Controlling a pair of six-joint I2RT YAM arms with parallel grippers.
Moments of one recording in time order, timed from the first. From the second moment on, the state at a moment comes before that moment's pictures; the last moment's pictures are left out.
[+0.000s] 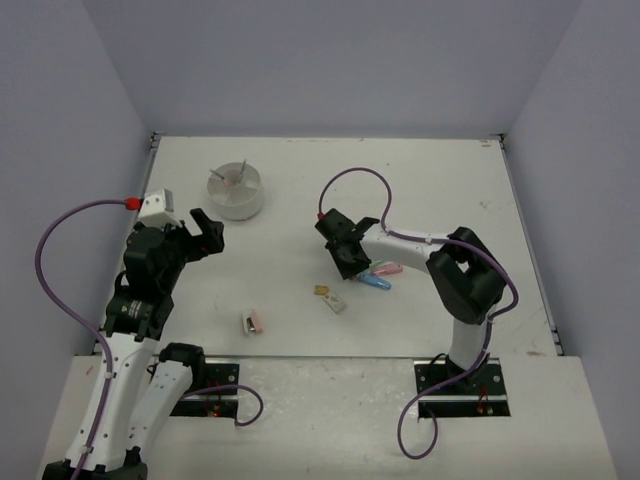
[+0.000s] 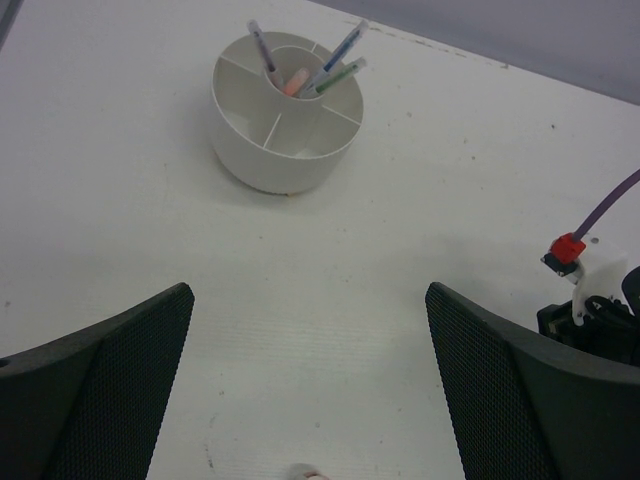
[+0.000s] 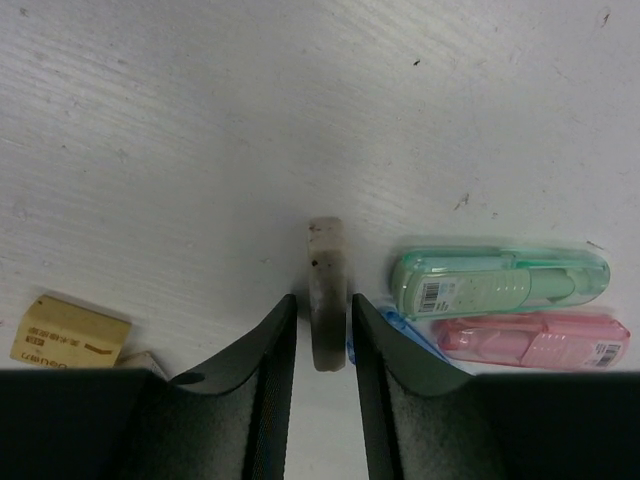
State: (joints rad) left arm -0.14 0.61 0.75 -0.46 -0.07 -0.36; right arm 0.79 1.88 1.22 -0.63 0.22 0.33
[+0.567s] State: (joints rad) left arm -0.13 0.65 0.71 -0.23 0.45 -0.43; right arm 0.84 1.39 1.08 -0.46 -0.14 0.30
